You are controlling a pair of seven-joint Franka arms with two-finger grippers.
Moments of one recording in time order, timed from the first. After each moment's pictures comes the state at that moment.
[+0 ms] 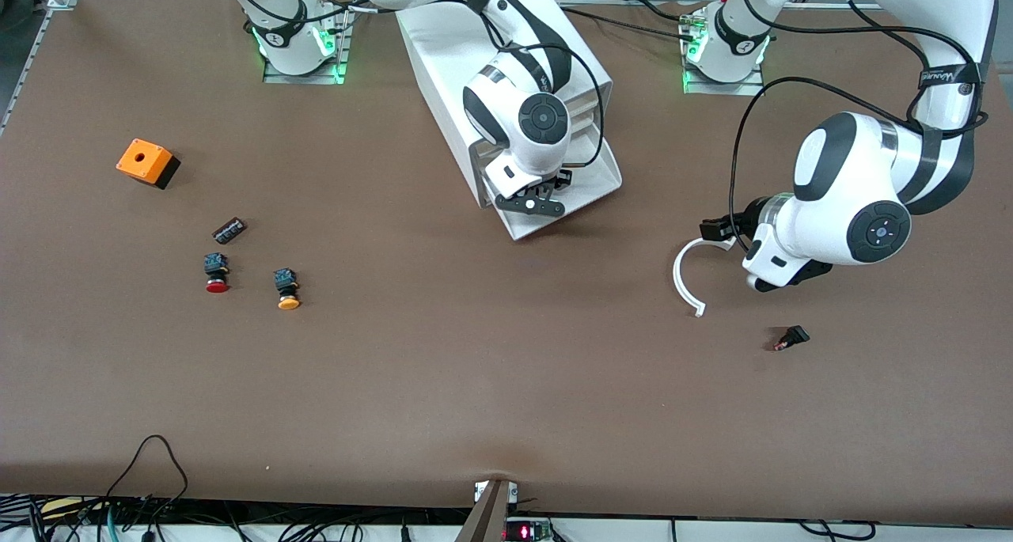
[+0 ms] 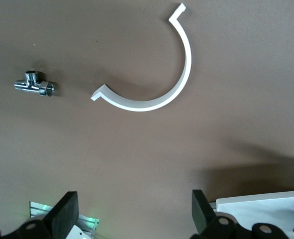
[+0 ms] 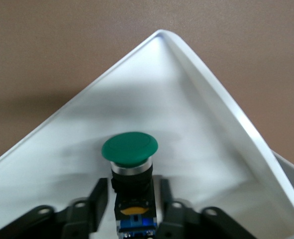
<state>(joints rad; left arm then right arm) 0.02 0.35 -0.21 -1.72 -0.08 1.65 -0.50 1.01 0.78 -0.14 -1.31 0.25 1.95 0.94</state>
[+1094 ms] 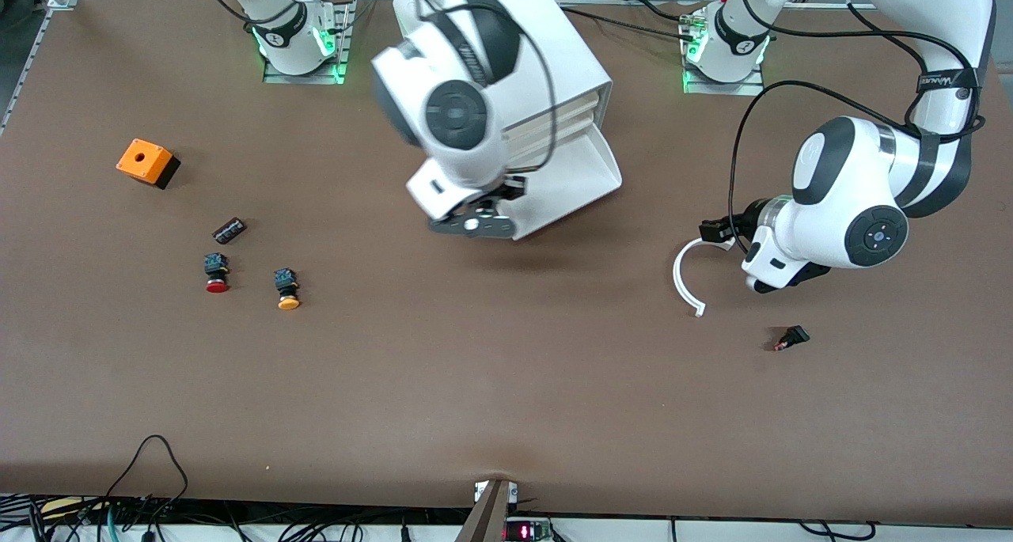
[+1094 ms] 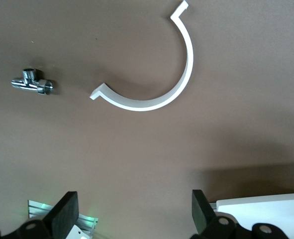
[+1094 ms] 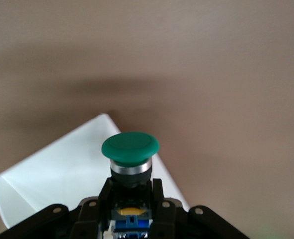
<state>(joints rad) 0.02 0.36 -0.21 -1.72 -0.09 1.65 -0.51 0.77 0.65 -0.18 -1.06 0.25 1.53 0.61</state>
